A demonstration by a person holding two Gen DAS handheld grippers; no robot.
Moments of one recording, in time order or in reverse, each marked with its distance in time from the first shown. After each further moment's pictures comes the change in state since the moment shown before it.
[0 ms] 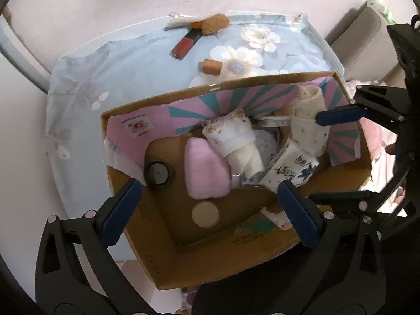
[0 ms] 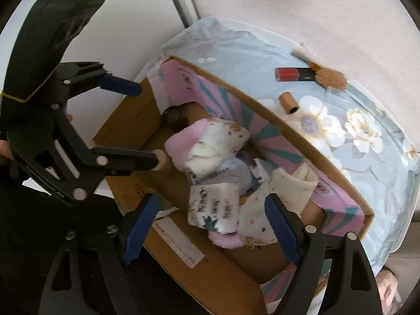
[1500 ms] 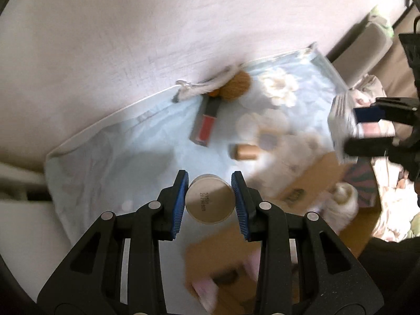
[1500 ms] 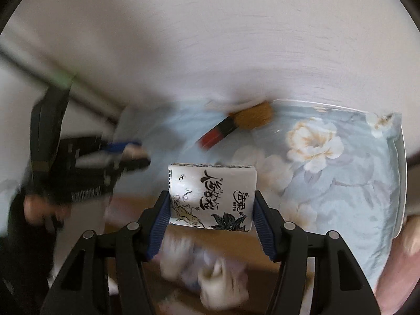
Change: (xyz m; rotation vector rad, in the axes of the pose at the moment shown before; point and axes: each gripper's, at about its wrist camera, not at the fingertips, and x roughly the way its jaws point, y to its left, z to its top) left arm -0.007 0.064 0.135 0.160 -0.031 -0.061; right arm -0.038 -0.114 0.076 0.437 -0.159 0.017
